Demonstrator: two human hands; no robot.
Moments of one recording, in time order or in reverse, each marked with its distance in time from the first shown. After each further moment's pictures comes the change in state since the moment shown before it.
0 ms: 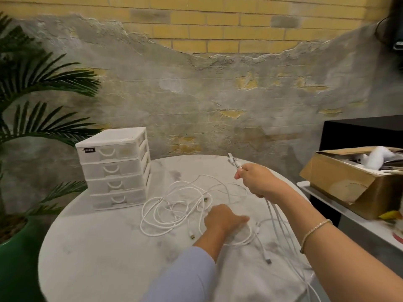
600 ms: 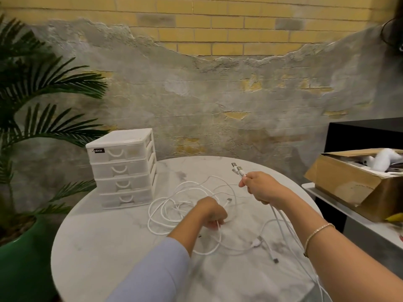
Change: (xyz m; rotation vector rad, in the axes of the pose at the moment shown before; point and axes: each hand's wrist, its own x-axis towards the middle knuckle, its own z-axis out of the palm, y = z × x) left_hand -0.010 -0.020 -0.059 -0.205 -0.203 -0.090; right_hand 0.001 0.012 0.009 0.043 -0.047 0.037
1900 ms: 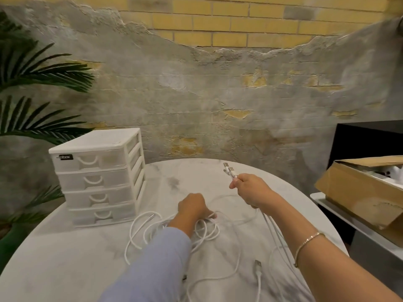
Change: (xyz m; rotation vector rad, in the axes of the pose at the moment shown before) left_hand 0.136 -0.016 -0.022 0.459 0.225 -0.002; right_hand 0.085 0.005 0.015 -0.022 0.010 -0.015
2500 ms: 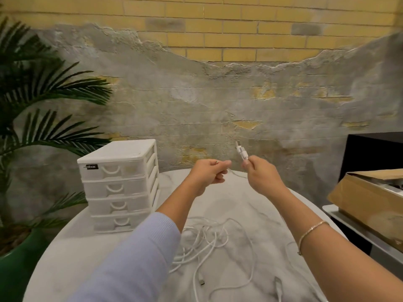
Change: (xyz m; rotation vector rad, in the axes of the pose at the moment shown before) left_hand -0.047 0.015 -0.111 -1.217 0.039 0.318; right_hand 0.008 -0.043 -0.017 -0.177 0.315 -0.202
